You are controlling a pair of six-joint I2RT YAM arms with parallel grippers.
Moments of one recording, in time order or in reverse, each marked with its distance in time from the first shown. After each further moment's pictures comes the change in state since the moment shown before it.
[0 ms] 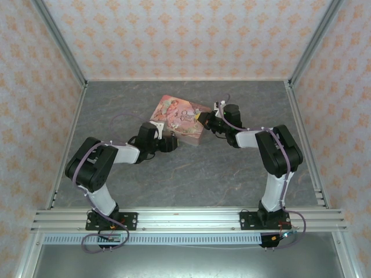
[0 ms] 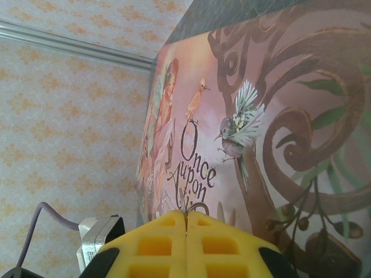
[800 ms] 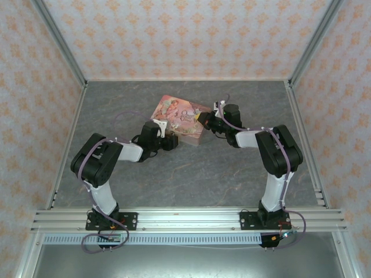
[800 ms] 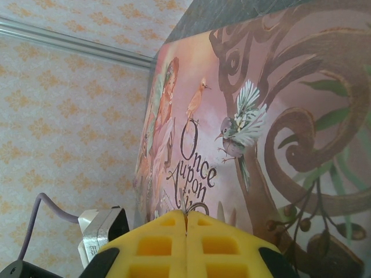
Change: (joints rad) left arm -0.014 0.073 0.042 0.058 -0.006 0.037; right arm 0.000 0.000 0.003 -0.010 -0.001 -0.018
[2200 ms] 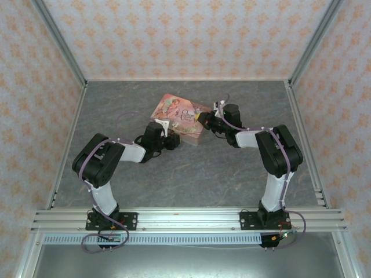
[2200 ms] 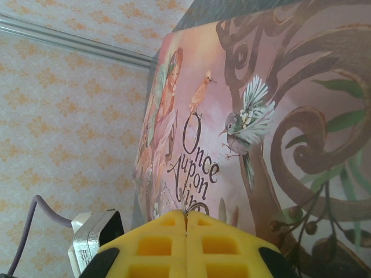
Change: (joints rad) left arm -0.041 -0.002 0.009 0.029 -0.049 -0.082; right arm 0.001 0.000 0.001 -0.002 0.001 -0.011
